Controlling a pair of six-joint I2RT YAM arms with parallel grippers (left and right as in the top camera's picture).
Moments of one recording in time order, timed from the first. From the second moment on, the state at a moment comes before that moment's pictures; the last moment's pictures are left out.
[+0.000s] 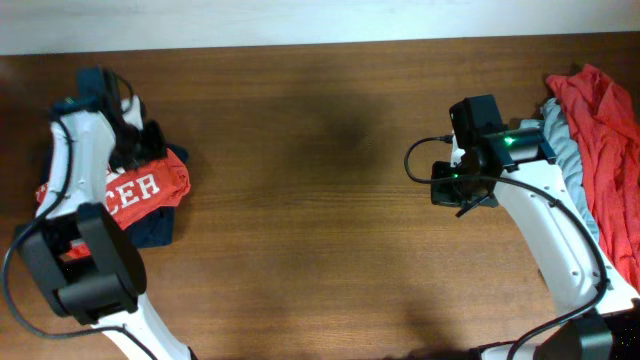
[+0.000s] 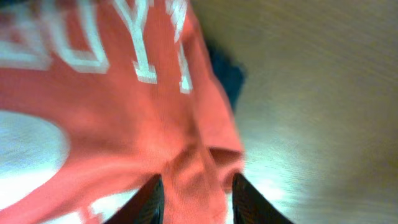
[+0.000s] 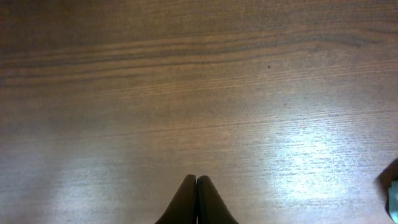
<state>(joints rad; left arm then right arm) 0.24 2.02 1.76 -1.08 0.12 -0.08 0.13 1.53 1.31 -1.16 0.00 0.28</state>
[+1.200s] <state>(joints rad) 0.08 1.32 1.85 -1.58 0.30 0.31 0.13 0.87 1.70 -1.43 -0.10 0.16</state>
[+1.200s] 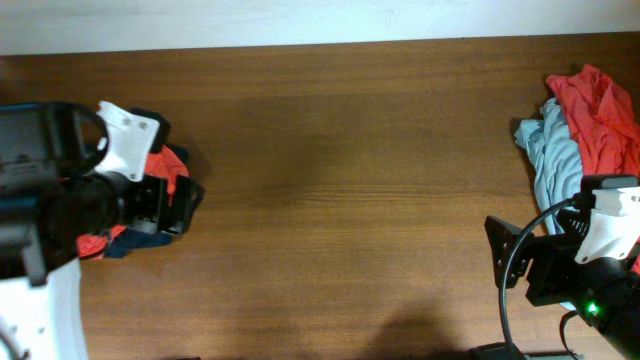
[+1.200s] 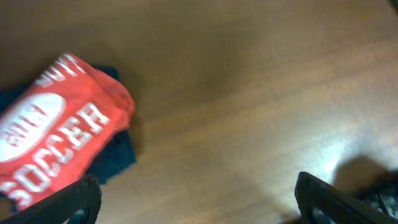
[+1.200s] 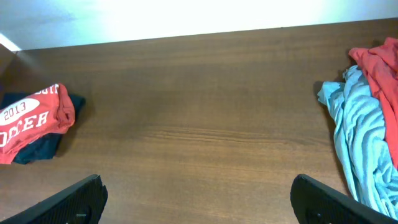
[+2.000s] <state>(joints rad) 0.08 1.25 1.68 -1.40 0.32 0.31 0.13 0.88 1.70 -1.43 -0.10 0.16</state>
